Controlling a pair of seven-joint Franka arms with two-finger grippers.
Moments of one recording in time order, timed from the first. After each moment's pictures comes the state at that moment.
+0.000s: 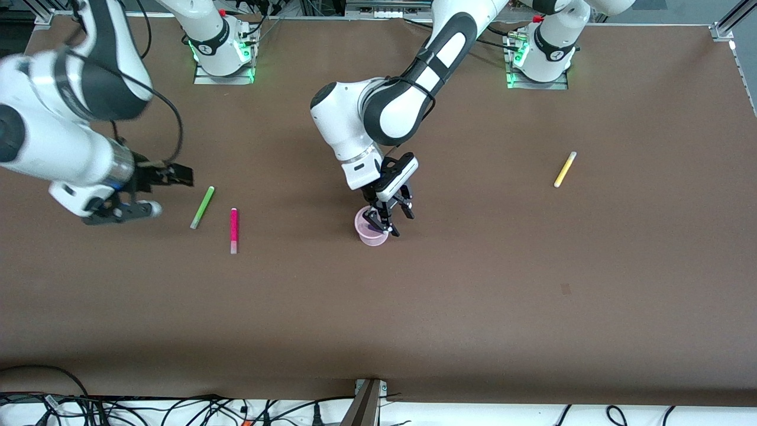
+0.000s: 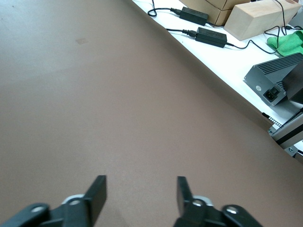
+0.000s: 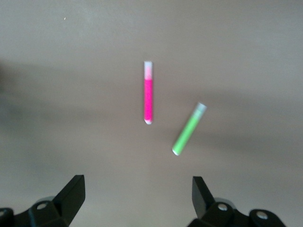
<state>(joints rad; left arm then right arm) -0.93 0.84 0.11 -1.20 0.70 1.91 -2.17 0.15 0.28 0.01 -1.72 0.06 1.82 0.02</state>
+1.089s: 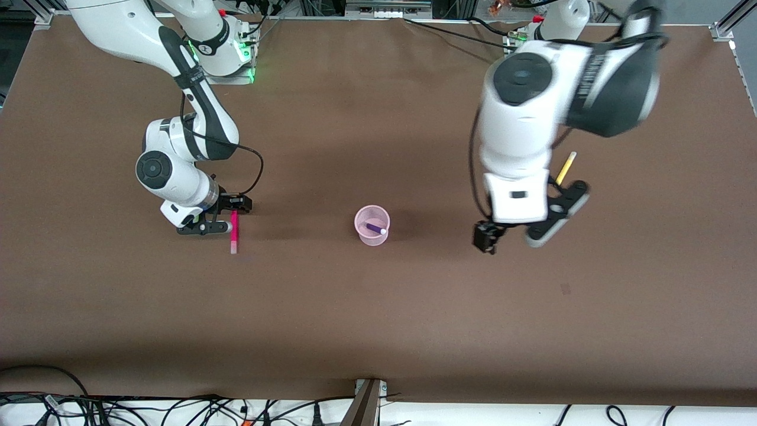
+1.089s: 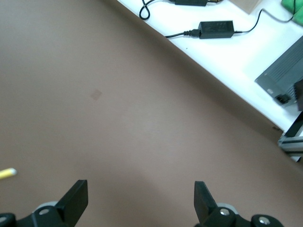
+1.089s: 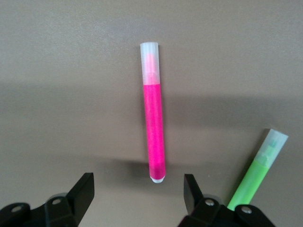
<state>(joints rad) -0.52 0.45 0.13 -1.25 0.18 1.82 -1.14 0.20 0.42 0.01 -2.10 0.06 2.45 0.10</state>
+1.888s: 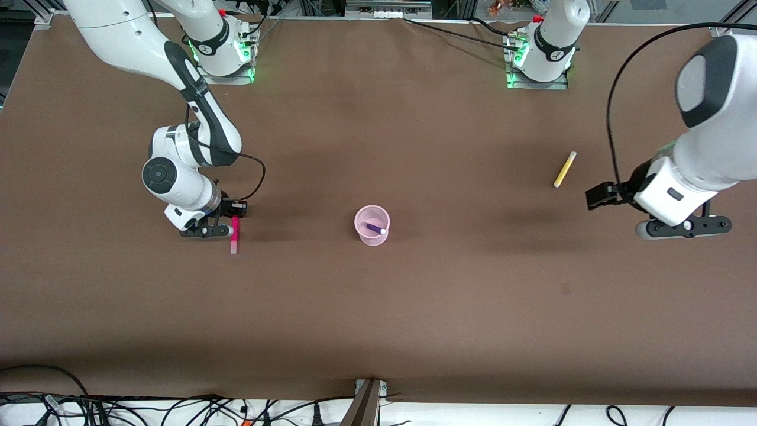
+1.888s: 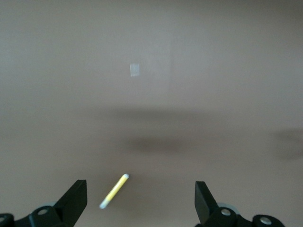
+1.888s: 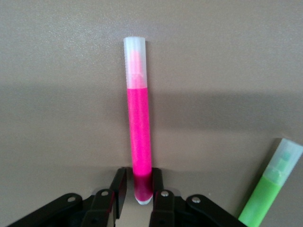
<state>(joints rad) -0.18 0.26 0.13 -1.50 -0.05 1.65 -0.09 0.19 0.48 0.00 -2.11 0.07 2.51 0.10</state>
